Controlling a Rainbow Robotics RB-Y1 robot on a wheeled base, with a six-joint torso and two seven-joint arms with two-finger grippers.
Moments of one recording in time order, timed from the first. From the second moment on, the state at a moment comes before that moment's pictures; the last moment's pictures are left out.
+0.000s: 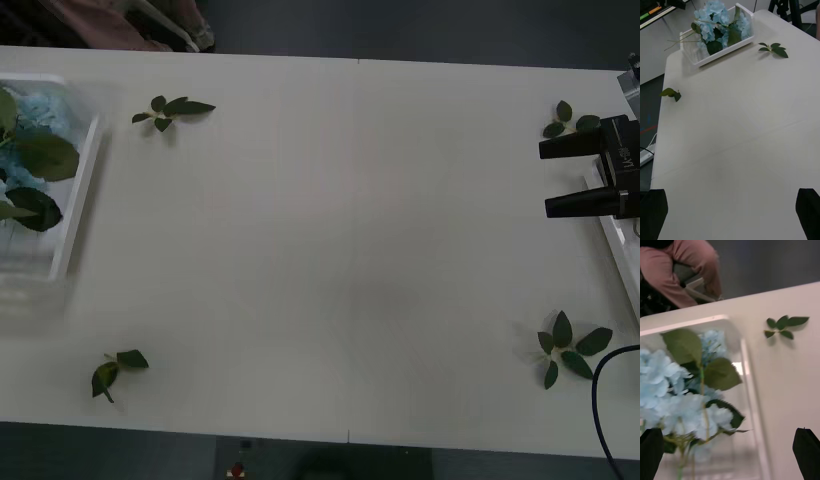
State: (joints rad) right arm -0.55 -0.57 -0.51 -1.40 -1.49 1.92 2.68; left arm 0.11 0.78 0.51 -2.05 0.96 0.98 -1.79
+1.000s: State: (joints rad) right arm -0.55 -0.57 -0.51 -1.40 -1.49 1.92 2.68; left arm 0.13 0.82 -0.10 -2.43 0.98 0.67 -1.74
